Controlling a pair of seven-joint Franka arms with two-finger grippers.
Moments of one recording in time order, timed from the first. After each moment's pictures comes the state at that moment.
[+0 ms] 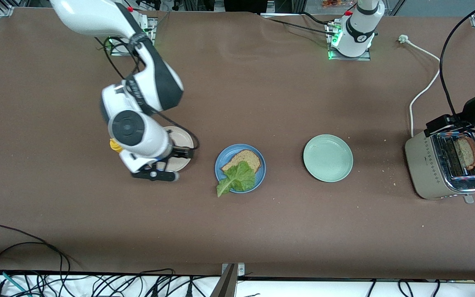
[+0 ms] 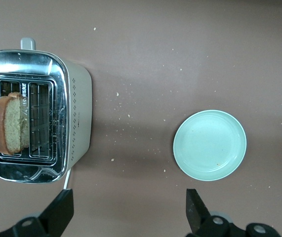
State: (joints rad) left arm 0.11 0.15 -0.06 -1.55 0.01 1.66 -0.11; right arm 0.41 0.63 0.03 -1.25 0.02 1.76 0.50
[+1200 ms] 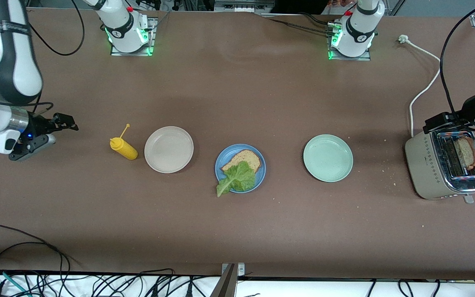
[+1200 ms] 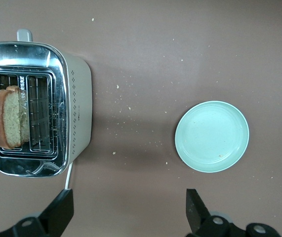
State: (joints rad) left arm 0.12 0.16 -0.07 -1.55 0.01 1.63 -0.09; right arm 0.10 0.23 -0.27 -1.90 0.18 1.93 -0.76
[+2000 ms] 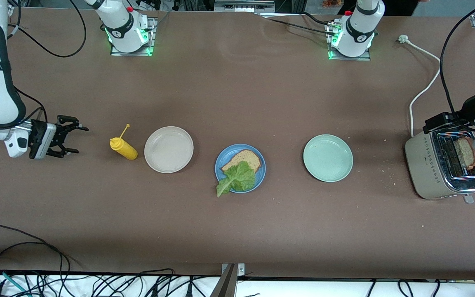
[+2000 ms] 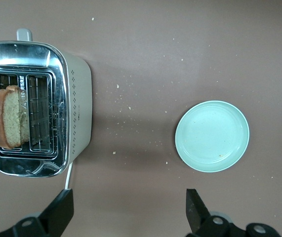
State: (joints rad) left arm 0.12 0.16 -0.07 -1.55 0.01 1.63 -0.09; right arm -0.04 0.41 -0.26 -1.95 0.67 1.96 -1.70
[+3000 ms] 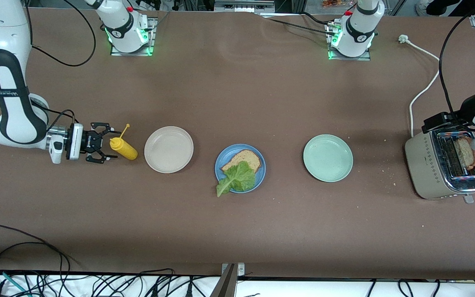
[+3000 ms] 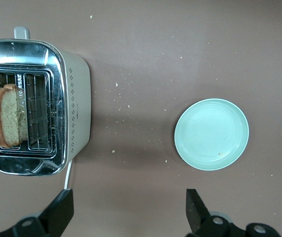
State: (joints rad) left arm 0.12 0.16 -0.07 -1.55 0.01 1.62 -0.09; right arm -0.05 0.55 -0.17 -1.95 1.02 1.85 -2.10
